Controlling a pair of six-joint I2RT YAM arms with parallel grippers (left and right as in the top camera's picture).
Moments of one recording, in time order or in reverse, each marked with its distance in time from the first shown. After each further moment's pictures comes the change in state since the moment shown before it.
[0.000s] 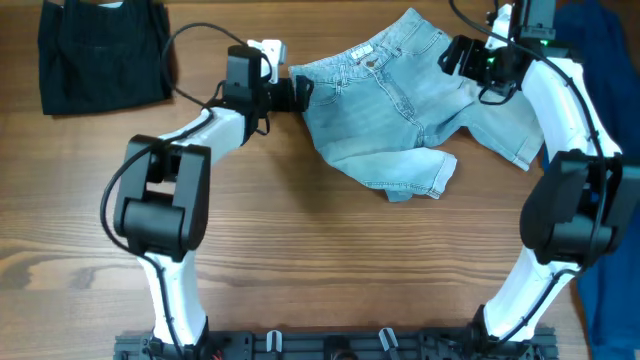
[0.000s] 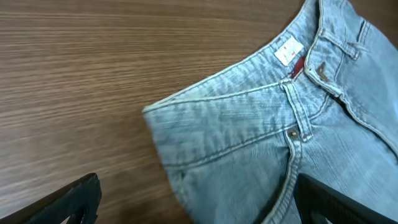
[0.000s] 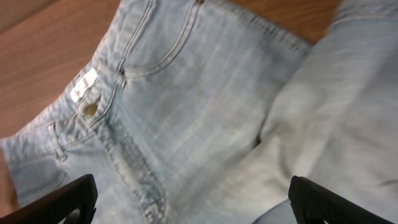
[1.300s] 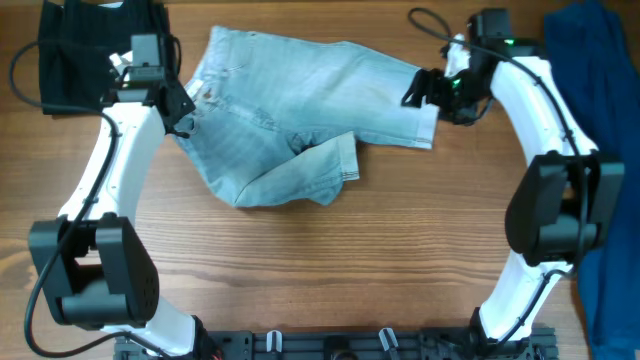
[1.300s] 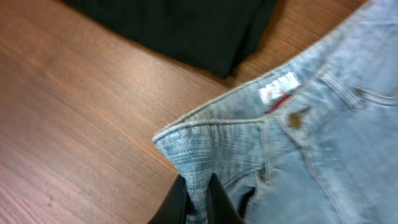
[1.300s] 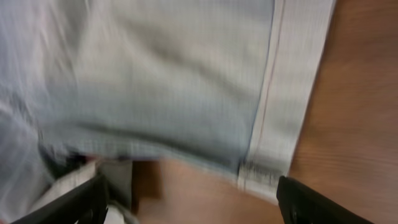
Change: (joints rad) left arm 0.251 -0.384 0.058 -0.832 -0.636 -0.309; right arm 0.135 0.000 0.001 -0.328 -0.119 -0.021
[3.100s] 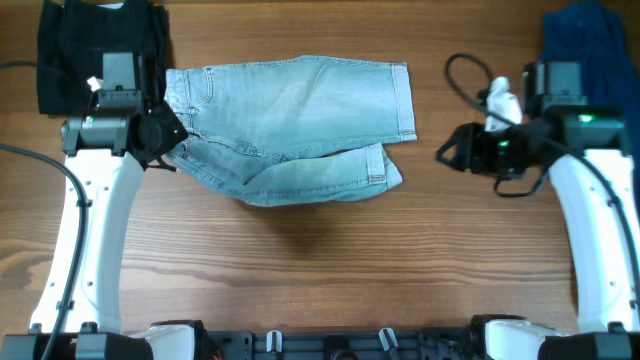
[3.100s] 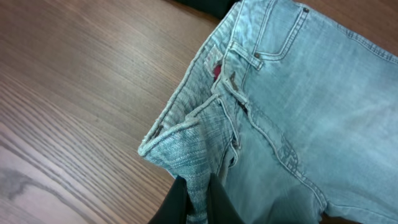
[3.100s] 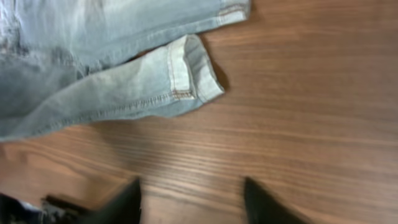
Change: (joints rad) left arm -0.013 -0.307 -0.001 -0.352 0.096 -0.026; right arm -0.060 -0.615 -0.338 -0.208 -0.007 -0.099
